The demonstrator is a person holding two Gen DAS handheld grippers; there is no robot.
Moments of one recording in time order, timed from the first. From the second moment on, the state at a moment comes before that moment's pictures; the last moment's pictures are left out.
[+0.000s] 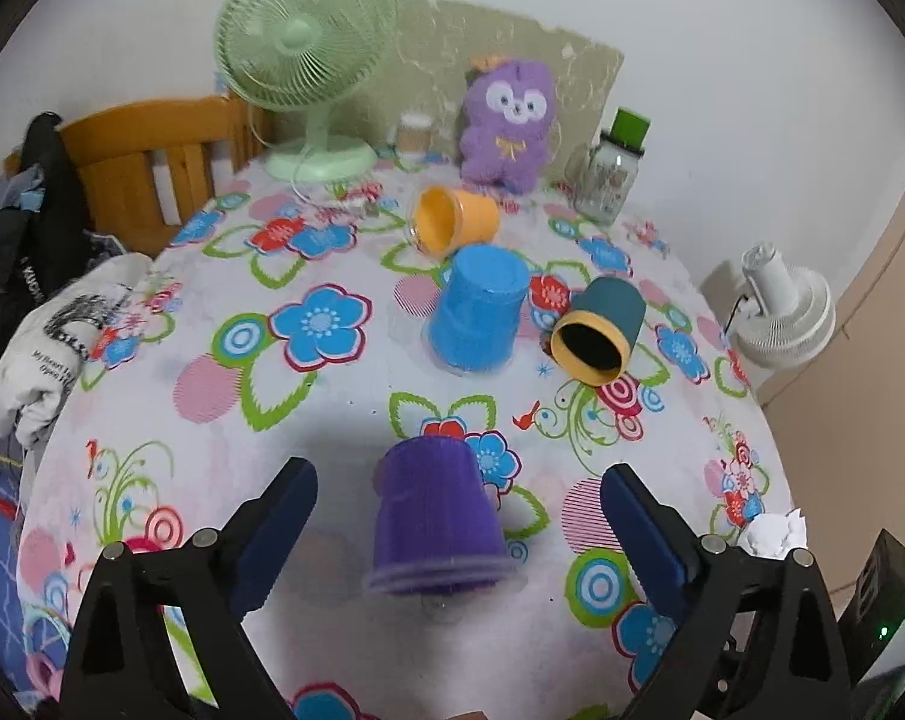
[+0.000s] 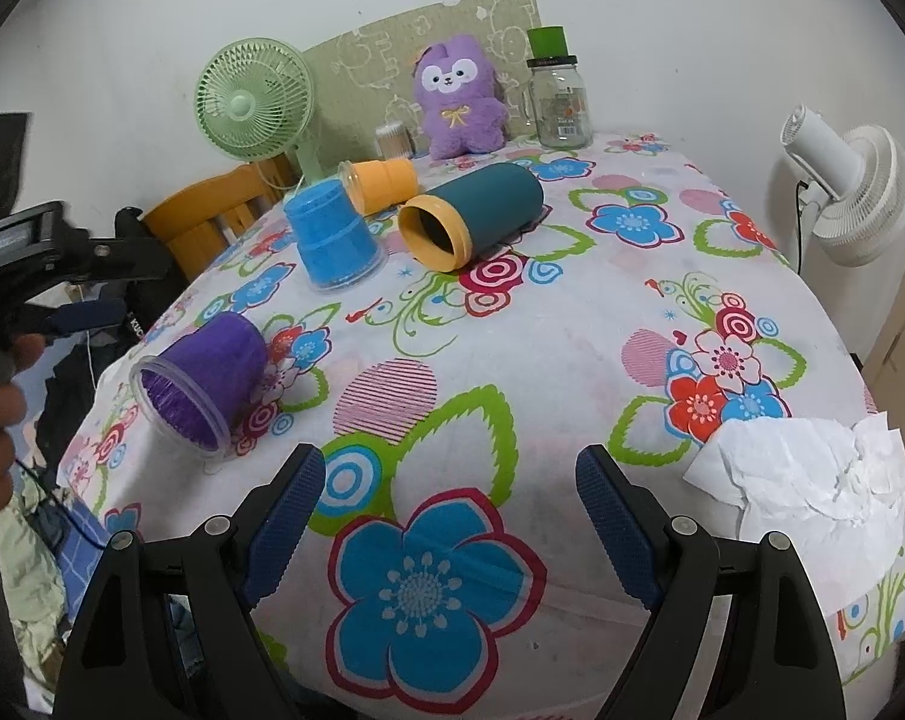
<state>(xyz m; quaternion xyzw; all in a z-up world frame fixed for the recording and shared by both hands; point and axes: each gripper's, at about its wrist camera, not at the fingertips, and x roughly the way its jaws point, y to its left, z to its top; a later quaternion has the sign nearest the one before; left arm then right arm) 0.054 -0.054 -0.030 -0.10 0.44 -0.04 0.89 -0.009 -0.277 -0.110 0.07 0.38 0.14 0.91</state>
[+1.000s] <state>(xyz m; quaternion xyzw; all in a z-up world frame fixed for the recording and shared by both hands) 0.089 -0.053 -0.036 -0.08 0.49 -0.05 0.86 0.001 -0.260 -0.106 0.05 0.38 0.14 0.91</state>
